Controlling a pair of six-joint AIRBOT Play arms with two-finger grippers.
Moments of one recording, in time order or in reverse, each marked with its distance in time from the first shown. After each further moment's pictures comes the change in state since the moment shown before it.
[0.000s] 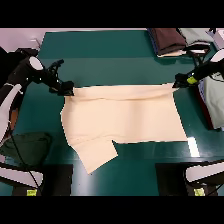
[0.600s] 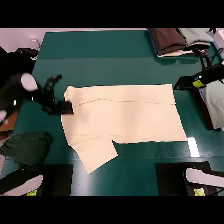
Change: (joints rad) left arm -0.133 0.467 -0.432 0.111 -0.074 -0.155; right arm 0.012 0.306 -0.201 0.008 0.005 0.000
